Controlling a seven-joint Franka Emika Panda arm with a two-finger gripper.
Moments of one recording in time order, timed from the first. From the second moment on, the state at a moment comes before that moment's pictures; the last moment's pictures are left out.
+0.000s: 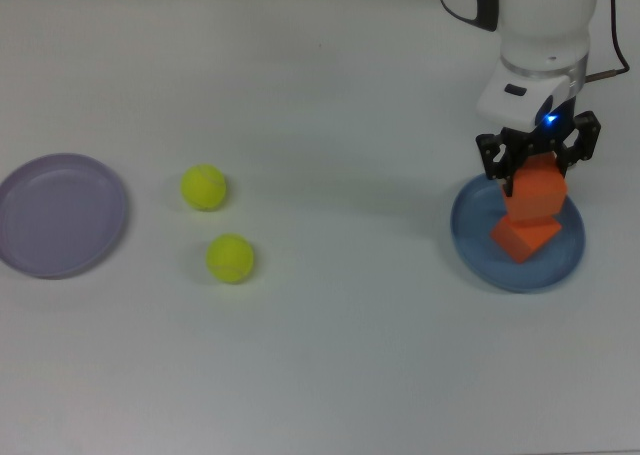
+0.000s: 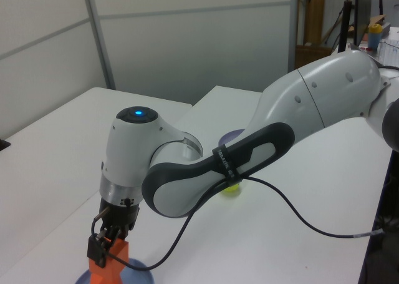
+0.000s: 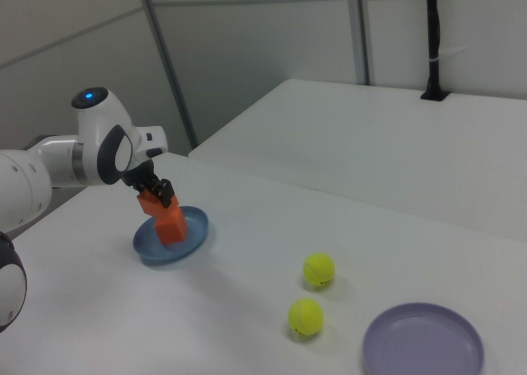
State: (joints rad) arm 0.45 0.49 0.30 -1.51 -0.08 2.33 0.43
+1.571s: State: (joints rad) arm 0.36 0.32 0.28 -1.48 -0.12 2.08 0.58
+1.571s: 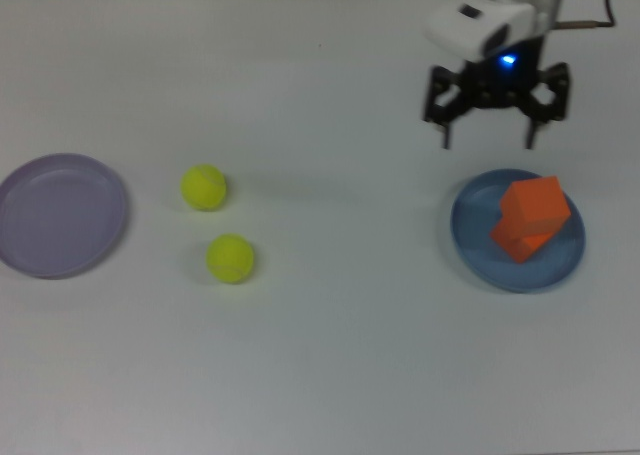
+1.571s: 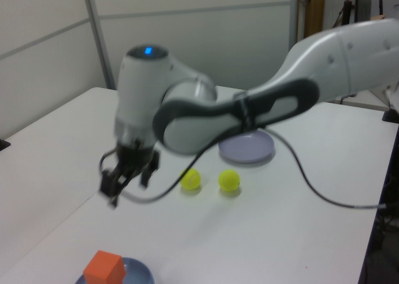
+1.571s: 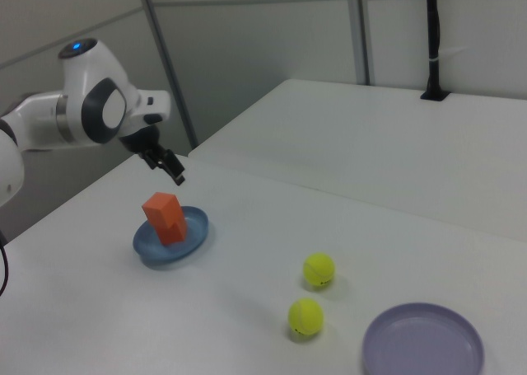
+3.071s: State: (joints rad) arm 0.21 0.17 -0.15 -2.00 0.12 2.28 0.08
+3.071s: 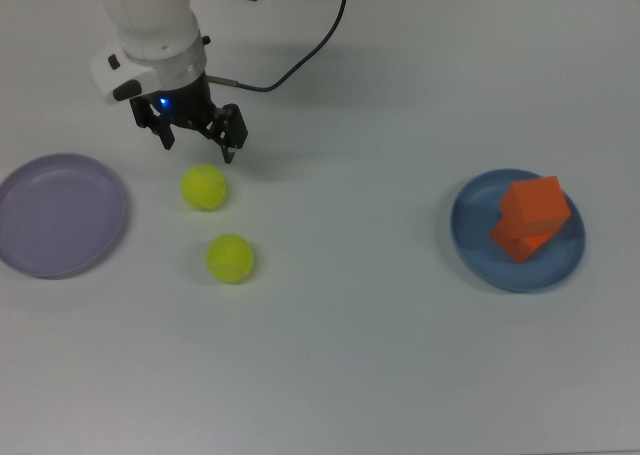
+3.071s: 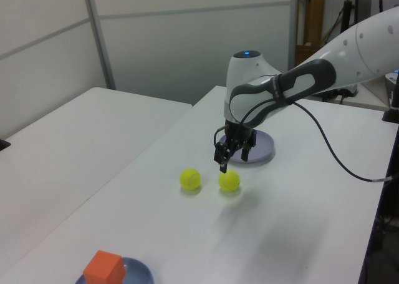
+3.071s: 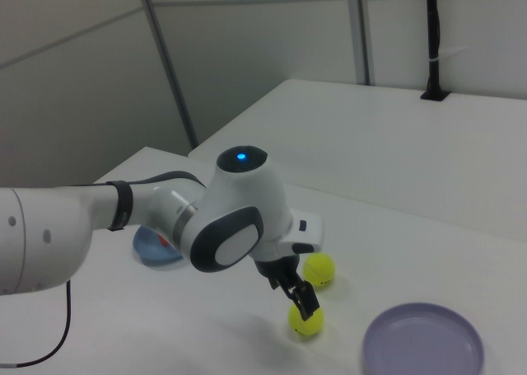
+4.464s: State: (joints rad) arm 0.20 0.29 -0.15 -2.00 0.16 2.41 0.05
